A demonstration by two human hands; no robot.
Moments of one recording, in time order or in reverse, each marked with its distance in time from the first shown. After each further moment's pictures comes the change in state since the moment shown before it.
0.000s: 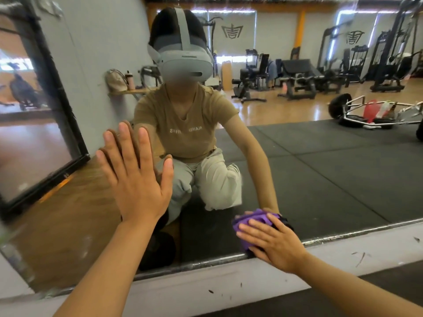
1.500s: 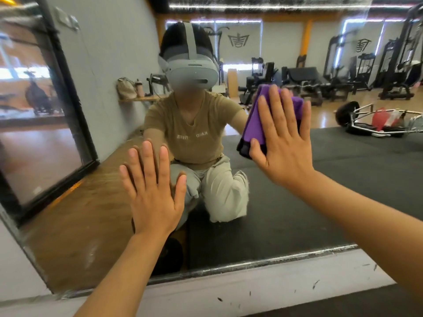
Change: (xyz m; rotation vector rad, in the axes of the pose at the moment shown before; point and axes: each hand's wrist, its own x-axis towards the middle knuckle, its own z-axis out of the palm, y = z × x) left_hand -0.014 -0.007 -0.002 -0.002 -0.069 0.051; right_hand 0.184 0.123 -0.105 0.055 0.422 0.514
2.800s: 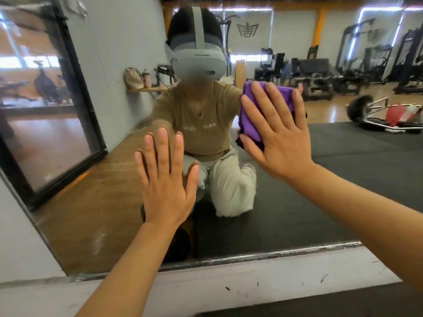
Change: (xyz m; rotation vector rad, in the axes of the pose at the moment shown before) left_hand 0.000 -0.005 -0.007 -0.059 -0.043 0.002; right_hand 0.008 -0.028 0.009 0.014 -0.012 -0.161
